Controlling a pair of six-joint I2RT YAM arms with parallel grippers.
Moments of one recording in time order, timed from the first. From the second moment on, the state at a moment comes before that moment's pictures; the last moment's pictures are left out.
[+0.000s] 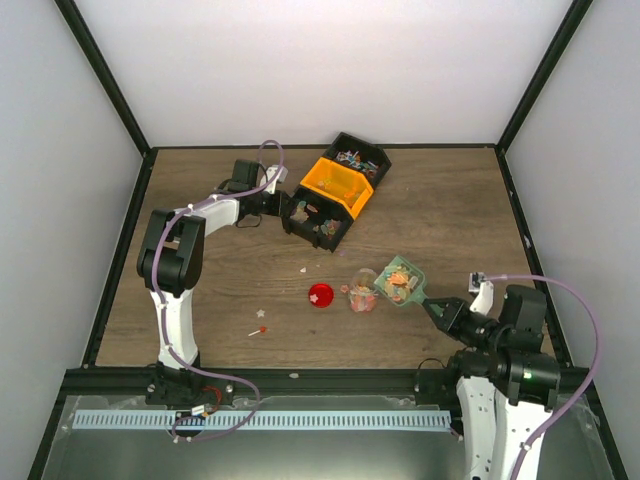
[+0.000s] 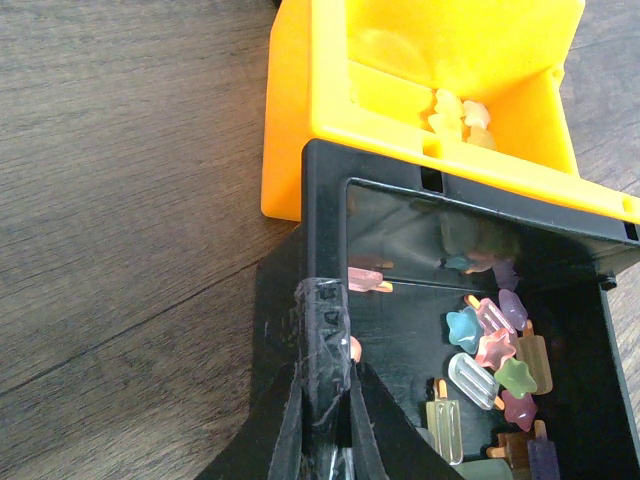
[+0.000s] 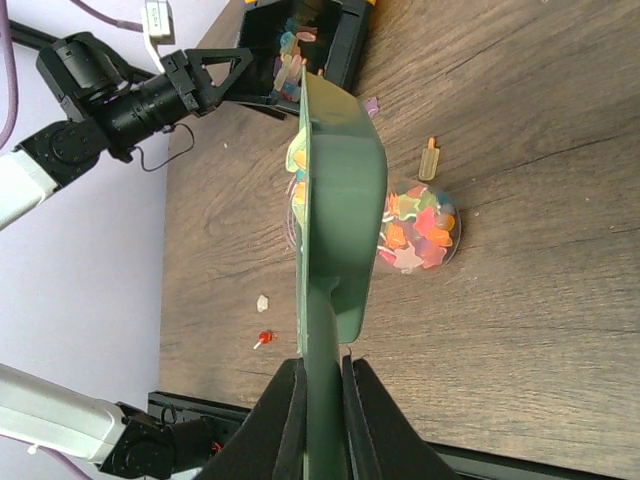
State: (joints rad) left arm -0.26 2.06 1.36 -0.10 0.51 -0.12; right arm -0.19 0.29 0.80 -1.28 -0.74 0.50
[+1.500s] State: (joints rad) left arm -0.26 2.06 1.36 -0.09 0.52 -0.13; right arm -0.19 0.39 0.89 -1.29 -0.68 0.38
